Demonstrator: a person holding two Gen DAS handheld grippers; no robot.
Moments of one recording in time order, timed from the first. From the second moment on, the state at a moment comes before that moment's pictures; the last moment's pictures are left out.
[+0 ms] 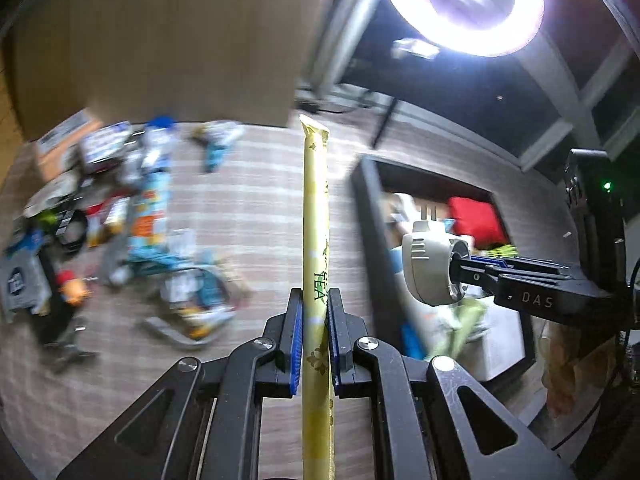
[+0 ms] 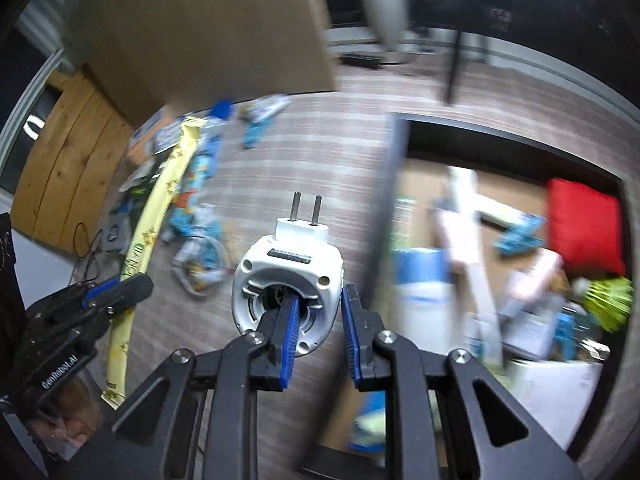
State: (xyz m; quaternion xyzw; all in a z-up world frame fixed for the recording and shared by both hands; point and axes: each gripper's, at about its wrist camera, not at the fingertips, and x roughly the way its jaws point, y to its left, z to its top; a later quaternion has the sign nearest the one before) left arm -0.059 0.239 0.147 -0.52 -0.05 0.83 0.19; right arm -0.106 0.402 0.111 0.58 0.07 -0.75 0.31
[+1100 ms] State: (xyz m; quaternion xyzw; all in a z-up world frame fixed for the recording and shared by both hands) left arm -0.048 0.344 0.129 -0.53 0.00 0.83 0.18; right arm -0.151 0.560 0.121 0.57 0.03 -0.78 0.24
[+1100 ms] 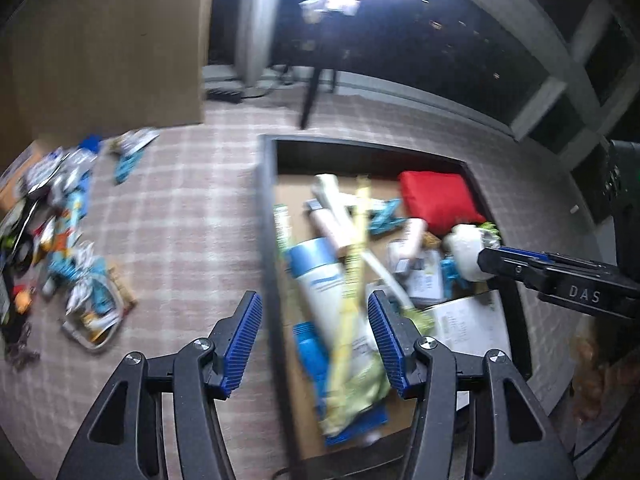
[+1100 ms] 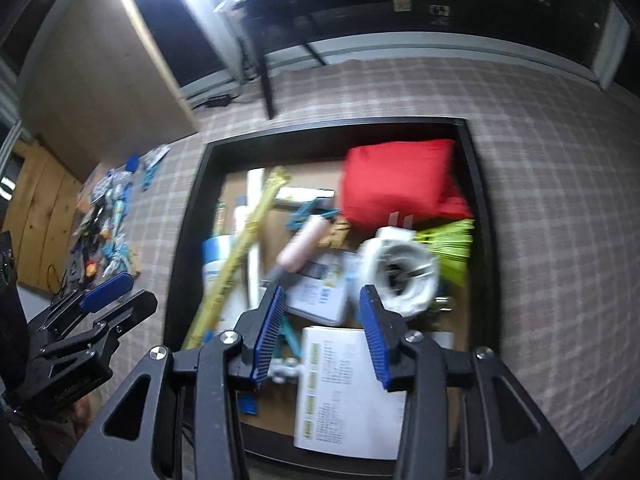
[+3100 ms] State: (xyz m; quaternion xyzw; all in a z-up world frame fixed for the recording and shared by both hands) left arm -0.217 0.016 0.030 -0.59 -0.09 0.80 -0.01; right arm -0.144 0.115 0.026 0.65 0.08 -0.66 0.37
